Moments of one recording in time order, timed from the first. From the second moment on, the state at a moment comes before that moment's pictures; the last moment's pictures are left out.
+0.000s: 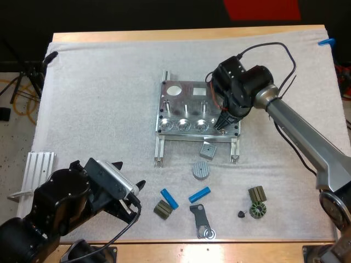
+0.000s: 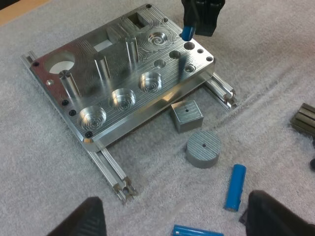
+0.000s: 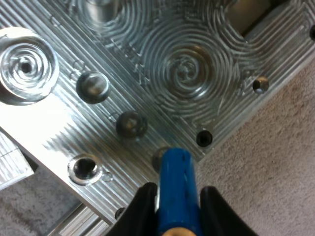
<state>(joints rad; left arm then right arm) -0.62 0.60 -1.02 1.20 0.07 -1.74 0.56 1.85 -1.62 1.20 0.17 -2.13</state>
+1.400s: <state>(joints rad) -0.62 0.60 -1.02 1.20 0.07 -1.74 0.55 1.89 -1.61 1.20 0.13 -2.11</state>
